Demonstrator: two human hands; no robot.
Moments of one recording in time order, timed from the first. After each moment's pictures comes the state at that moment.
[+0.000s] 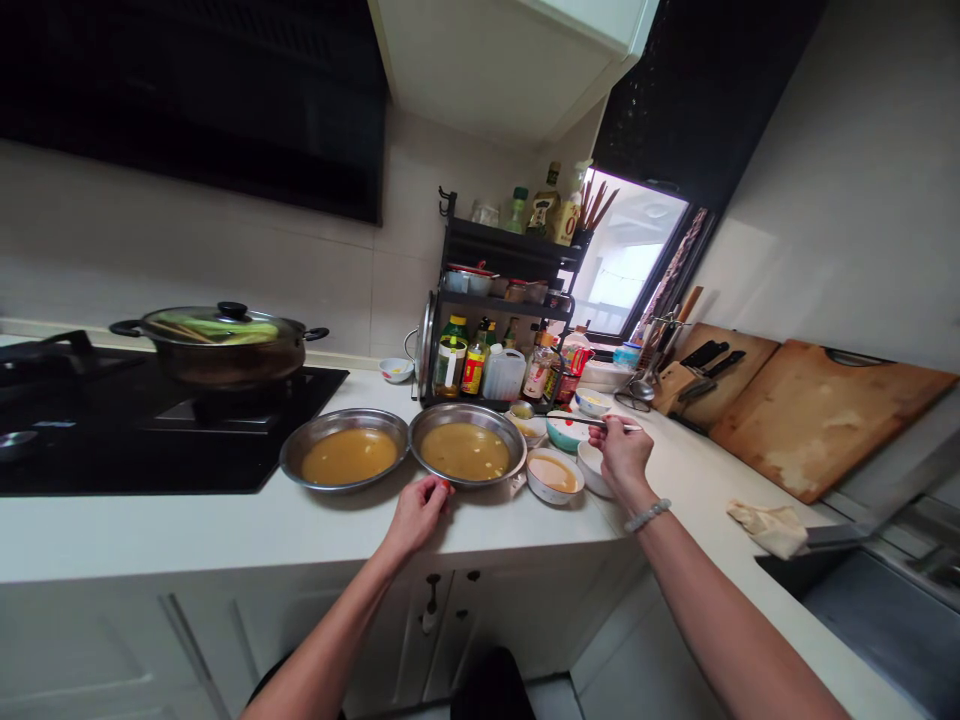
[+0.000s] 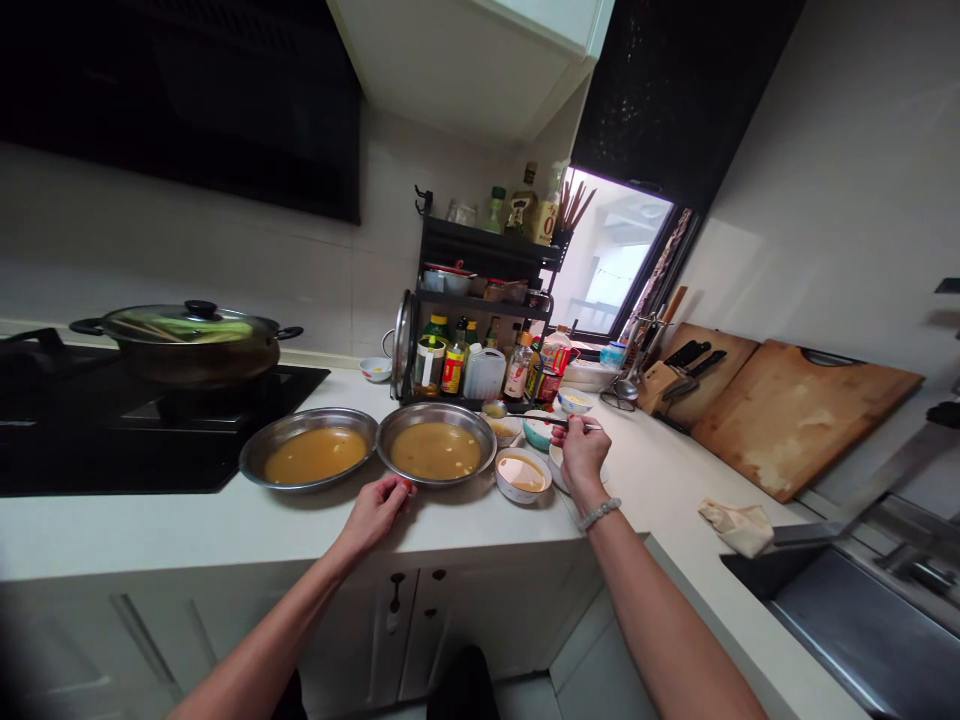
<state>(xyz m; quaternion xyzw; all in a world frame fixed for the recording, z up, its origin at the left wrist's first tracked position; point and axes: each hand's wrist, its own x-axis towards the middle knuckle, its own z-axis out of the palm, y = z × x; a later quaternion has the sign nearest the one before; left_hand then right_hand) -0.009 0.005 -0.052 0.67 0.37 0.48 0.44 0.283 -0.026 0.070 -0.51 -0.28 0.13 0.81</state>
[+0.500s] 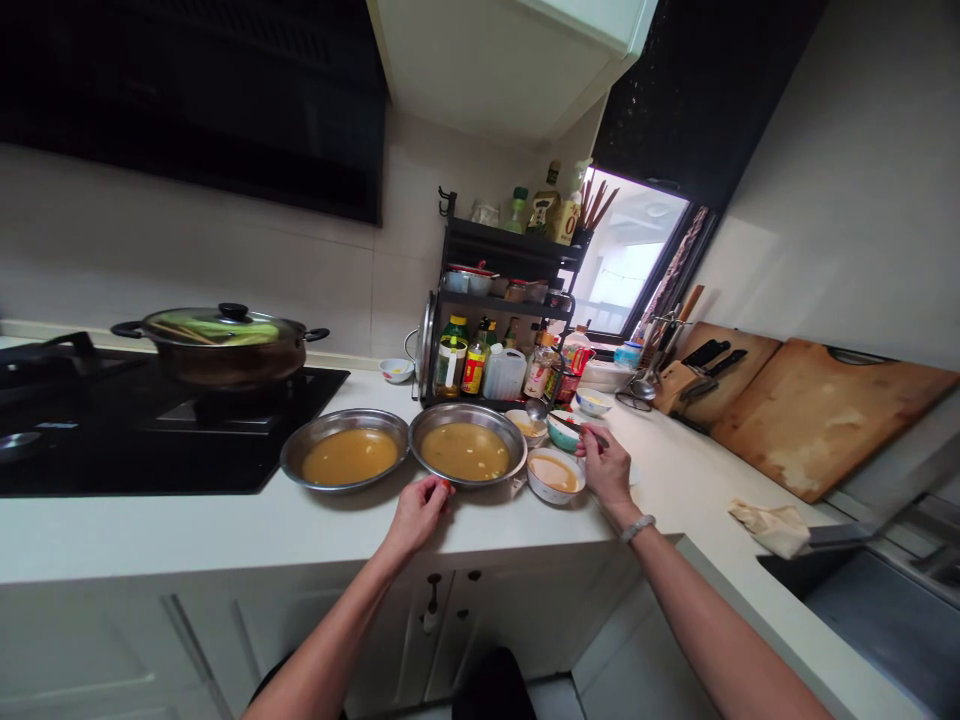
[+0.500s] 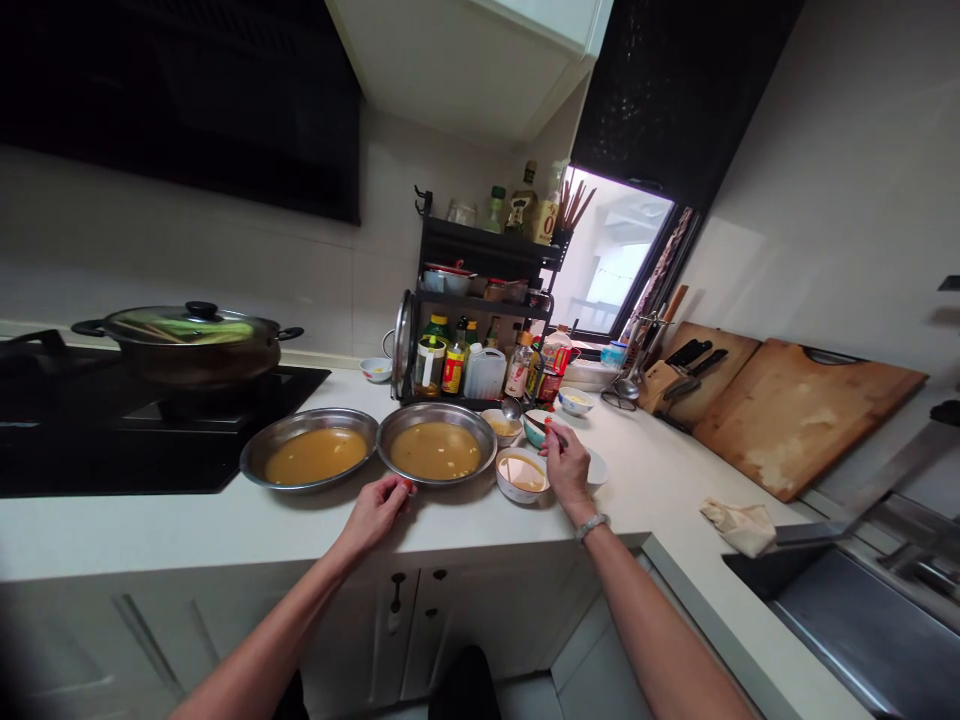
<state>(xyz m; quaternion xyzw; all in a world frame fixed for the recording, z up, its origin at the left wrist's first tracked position) -0.009 0.006 -0.052 0.66 0.37 0.47 0.44 0.289 -0.035 0.030 -0.55 -0.50 0.00 0.67</state>
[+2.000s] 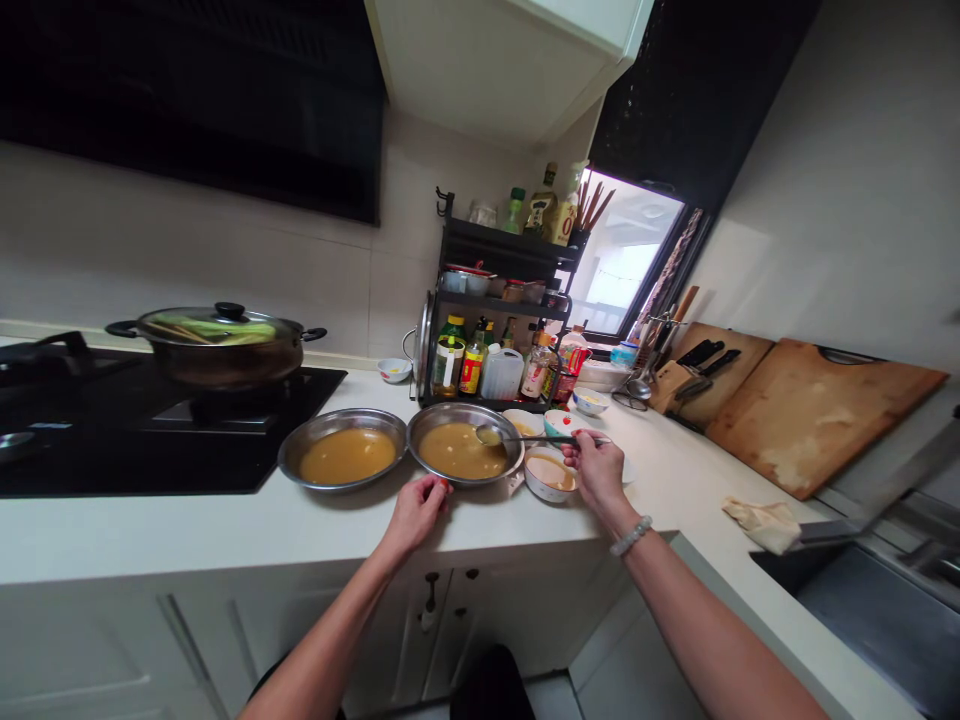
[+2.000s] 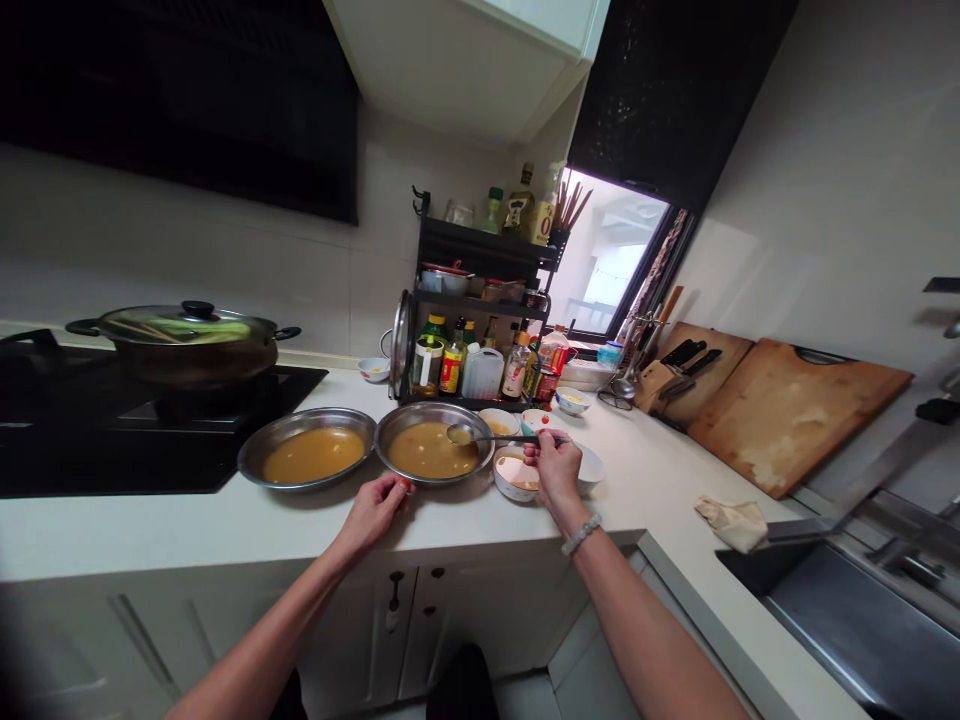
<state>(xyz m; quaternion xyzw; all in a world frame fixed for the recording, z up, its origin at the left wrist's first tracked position) -0.009 0.005 -0.050 0.67 0.37 0.47 0.44 0.249 -0.038 0.049 -0.52 -0.30 0.22 0.77</state>
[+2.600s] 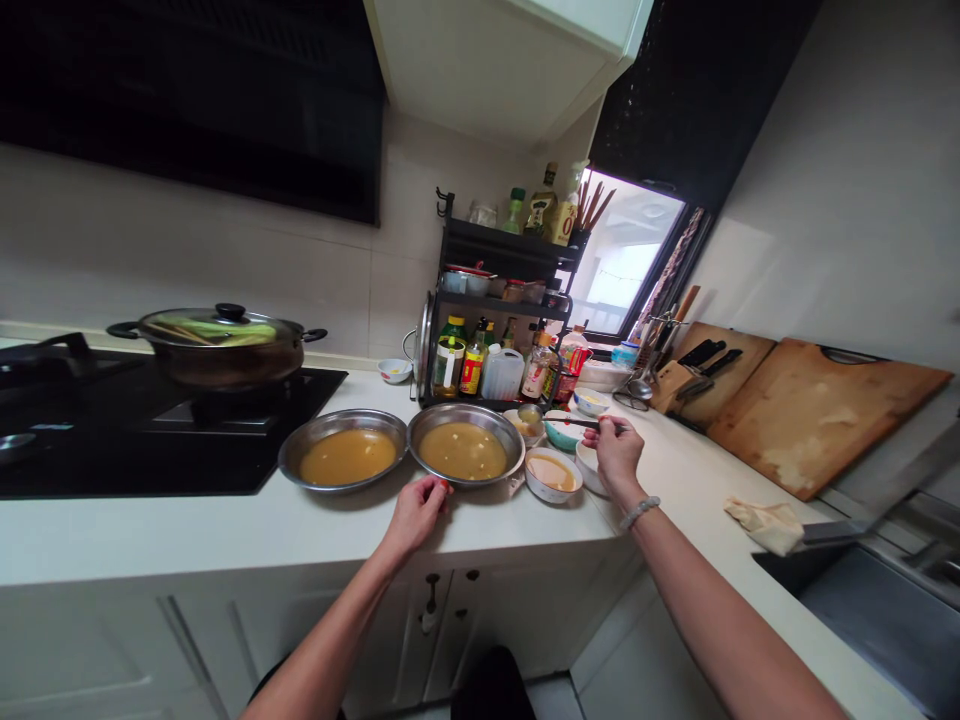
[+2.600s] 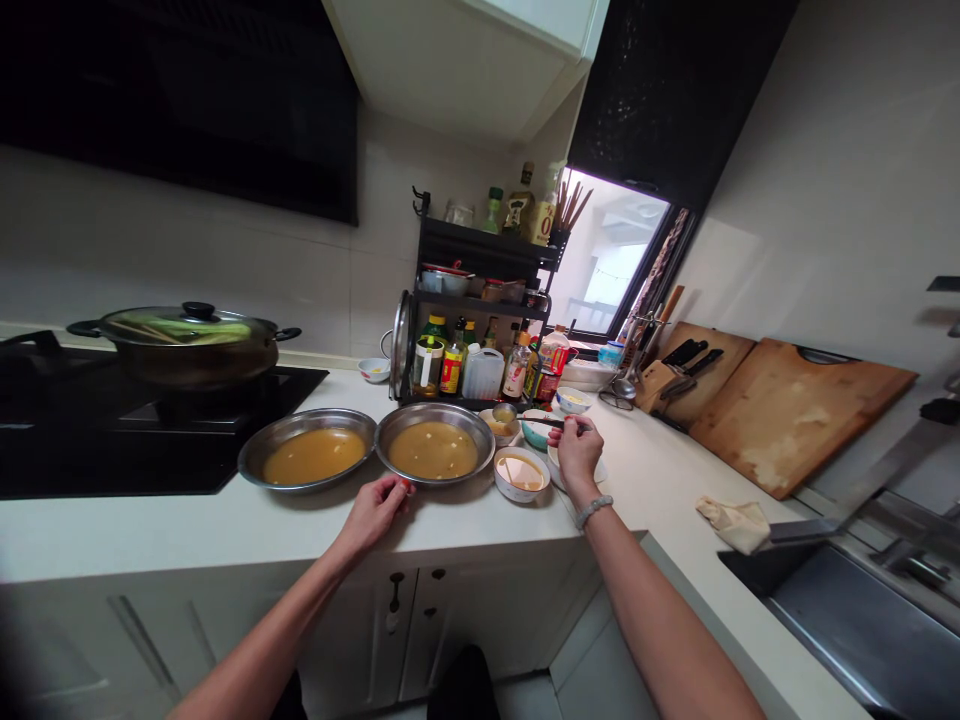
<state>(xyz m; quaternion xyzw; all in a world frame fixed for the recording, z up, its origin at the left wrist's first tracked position) -0.009 0.004 -0.049 0.67 0.37 0.47 0.44 0.294 -0.021 0.055 -0.53 -0.31 0.08 0.78</state>
